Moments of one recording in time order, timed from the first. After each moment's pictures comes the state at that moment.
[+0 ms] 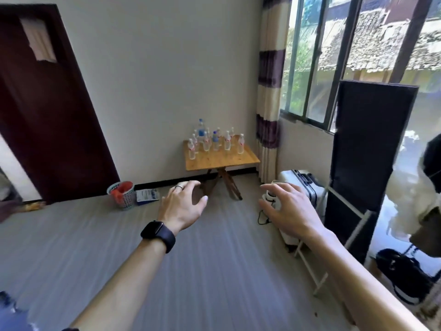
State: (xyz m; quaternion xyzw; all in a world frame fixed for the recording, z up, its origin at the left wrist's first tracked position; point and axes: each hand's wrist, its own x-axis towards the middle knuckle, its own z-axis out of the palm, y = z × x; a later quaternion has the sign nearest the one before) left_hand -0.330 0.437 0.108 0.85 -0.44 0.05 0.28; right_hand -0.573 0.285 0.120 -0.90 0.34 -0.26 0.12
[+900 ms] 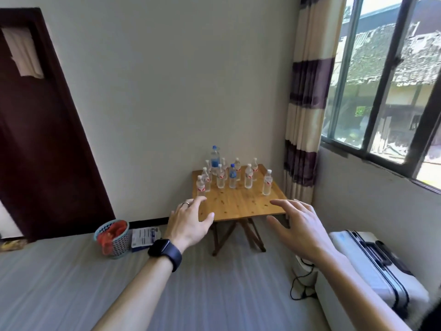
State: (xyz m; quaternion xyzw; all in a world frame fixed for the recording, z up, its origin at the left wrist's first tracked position) left_hand 0.064 0.047 0.109 0.86 -0.43 0.05 0.26; right_hand -0.172 -0.113 0.116 -0.90 0.33 -0.26 0.14
